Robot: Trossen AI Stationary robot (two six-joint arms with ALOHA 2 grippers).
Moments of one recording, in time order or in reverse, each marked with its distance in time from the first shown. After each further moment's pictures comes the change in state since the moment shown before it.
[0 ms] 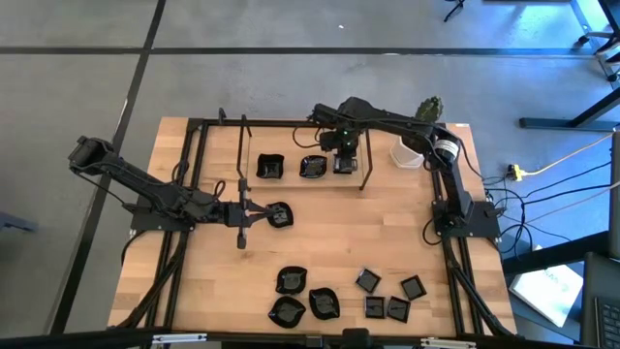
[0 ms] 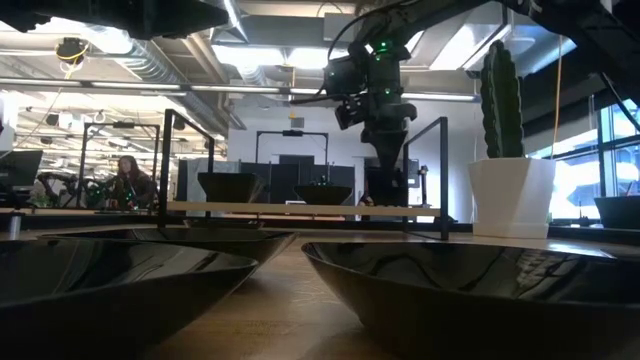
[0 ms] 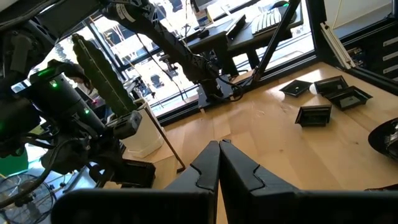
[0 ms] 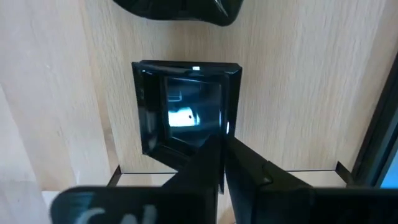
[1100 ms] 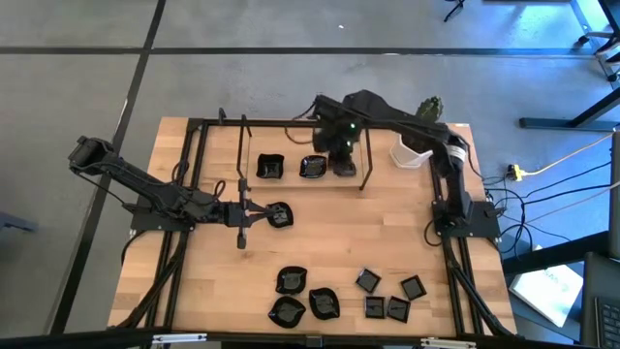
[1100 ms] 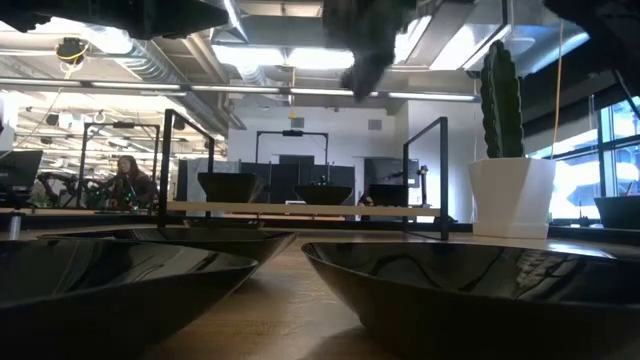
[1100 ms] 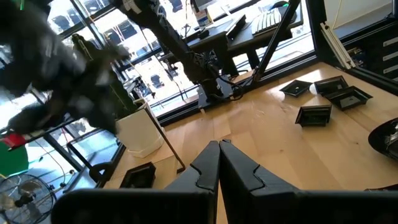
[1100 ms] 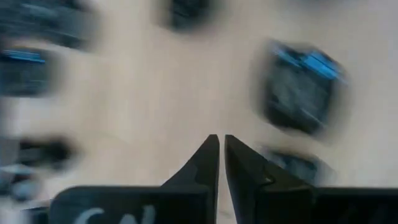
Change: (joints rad) left arm 0.000 0.000 0.000 0.000 0.000 0.000; right arm 0.098 -0.068 0.239 -0.106 -0.366 -0.003
